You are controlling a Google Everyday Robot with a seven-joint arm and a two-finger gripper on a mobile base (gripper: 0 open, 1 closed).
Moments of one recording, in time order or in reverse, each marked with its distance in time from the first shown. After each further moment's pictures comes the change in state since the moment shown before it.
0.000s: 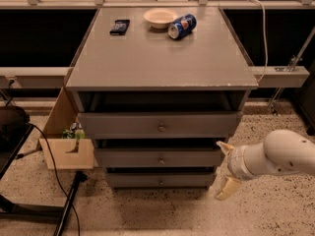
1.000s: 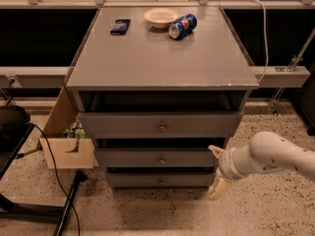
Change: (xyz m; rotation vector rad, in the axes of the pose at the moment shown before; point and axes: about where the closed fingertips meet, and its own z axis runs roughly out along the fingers) arm 0.017 -0.003 0.052 -0.058 -0.009 0.004
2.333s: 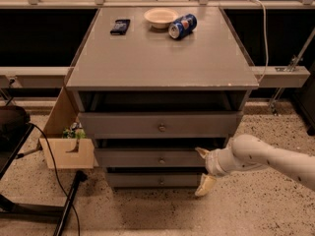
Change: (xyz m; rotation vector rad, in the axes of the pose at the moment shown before) arm 0.012 -0.023 0.092 -0.047 -0.076 -0.028
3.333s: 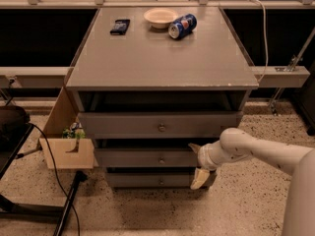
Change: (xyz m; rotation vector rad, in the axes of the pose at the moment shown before) arm -0.002 -0.028 0.037 -0.027 0.037 -0.073
